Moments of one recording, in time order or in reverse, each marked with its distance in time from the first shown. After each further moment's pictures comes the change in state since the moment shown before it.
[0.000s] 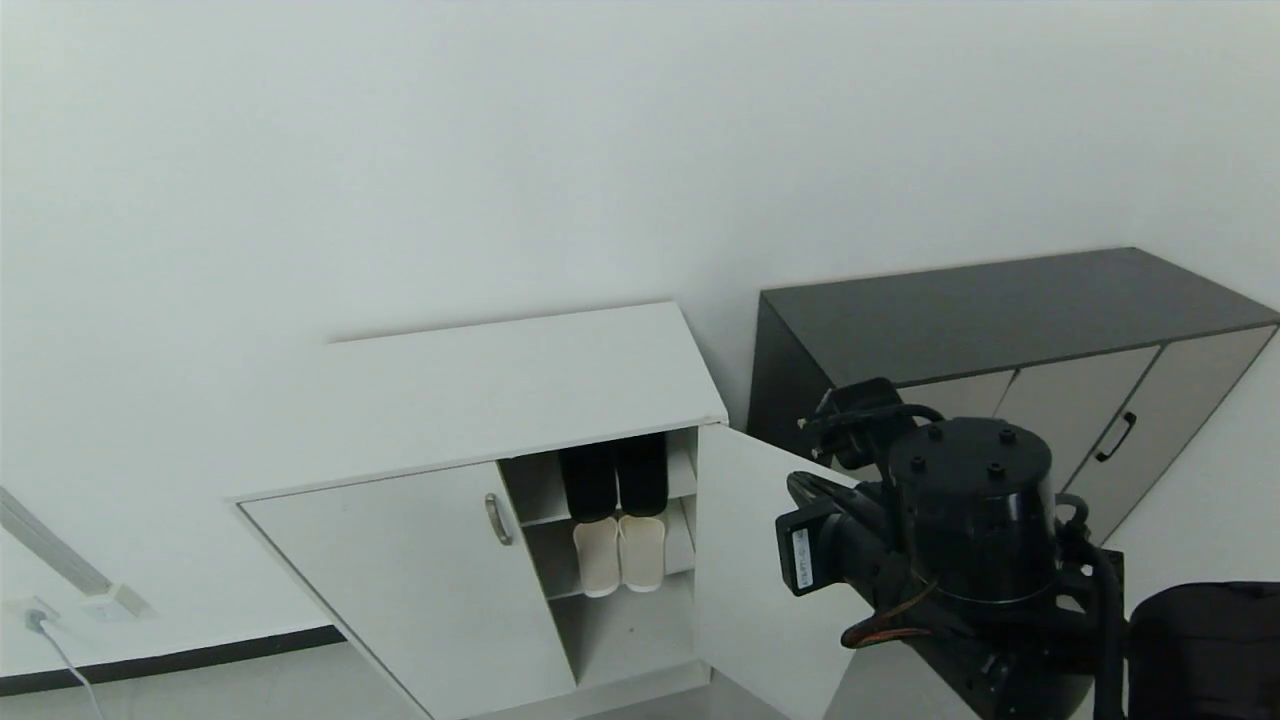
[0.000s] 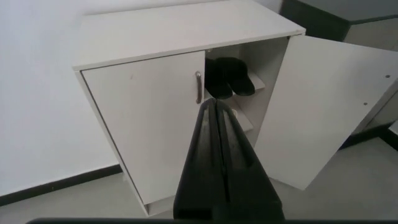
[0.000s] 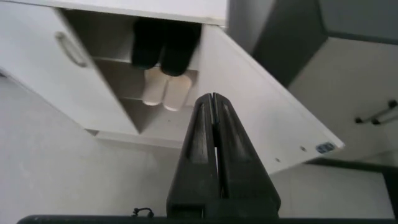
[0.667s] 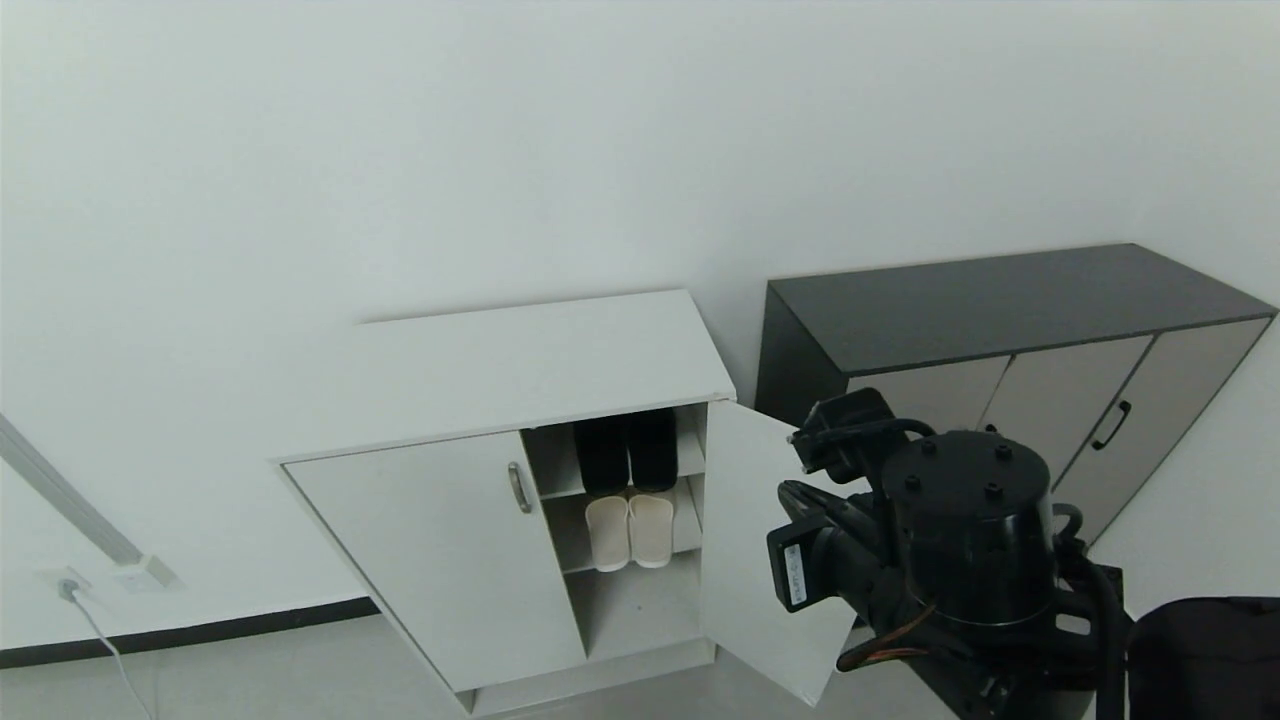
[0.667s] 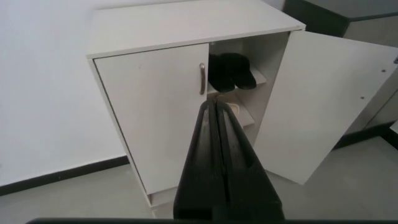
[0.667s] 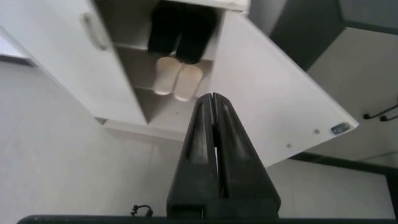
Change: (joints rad) left arm 0.000 0.000 0.000 0.000 0.000 -0.001; right arm 0.001 0.001 0.011 -0.013 0.000 -0.014
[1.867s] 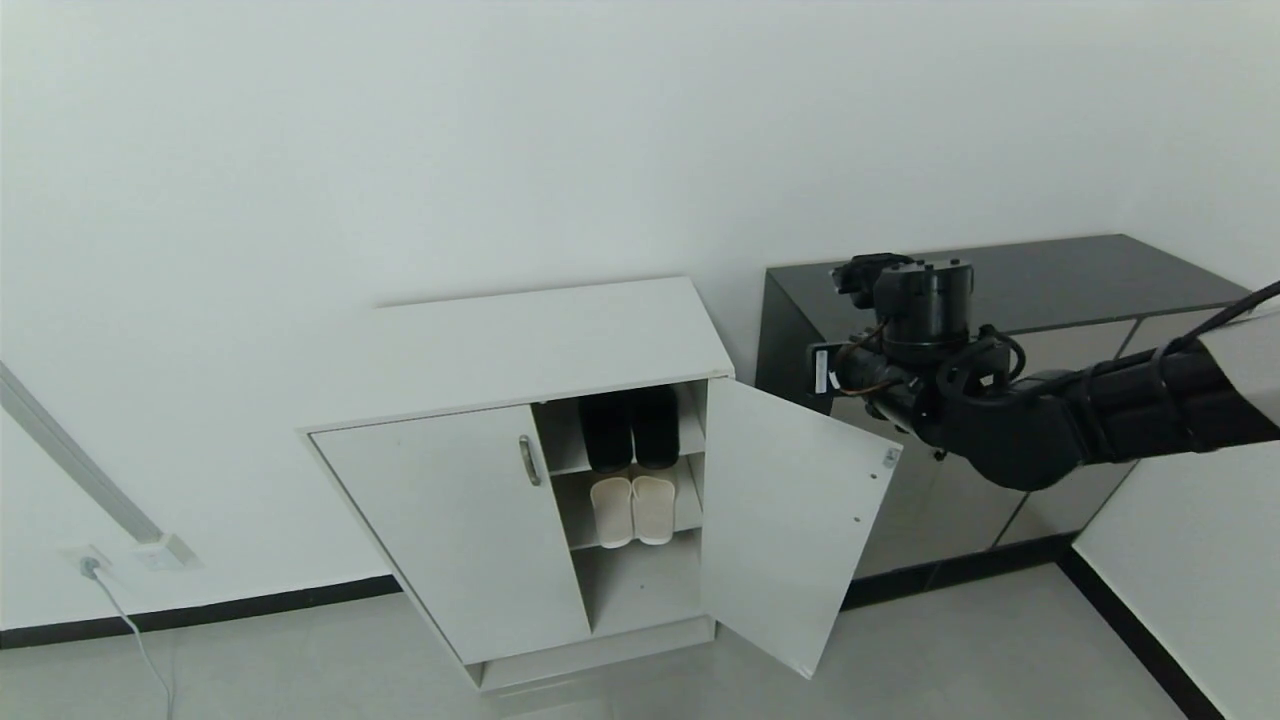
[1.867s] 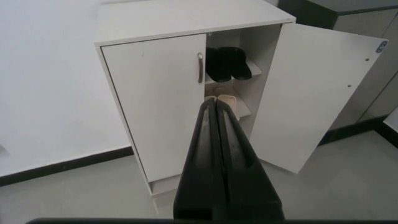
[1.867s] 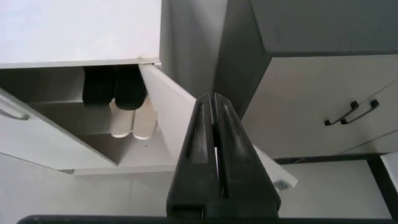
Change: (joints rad) left arm 0.000 0.000 0.000 0.000 0.000 0.000; right arm -0.433 0.295 -0.577 0.191 0.227 -0.038
